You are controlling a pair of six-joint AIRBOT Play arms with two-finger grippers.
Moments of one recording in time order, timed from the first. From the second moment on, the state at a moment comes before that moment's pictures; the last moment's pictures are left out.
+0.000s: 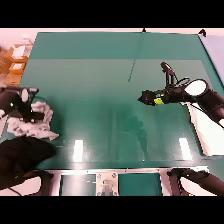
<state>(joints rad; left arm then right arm) 0.10 -1.34 0.94 1.84 -1.20 -1.58 0.15 -1.13 0.92 -0.92 0.93 1.43</state>
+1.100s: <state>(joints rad) -0.48 -1.48 1.55 1.27 -1.32 -1.55 -0.19 -1.13 1.05 -0.92 1.09 1.43</state>
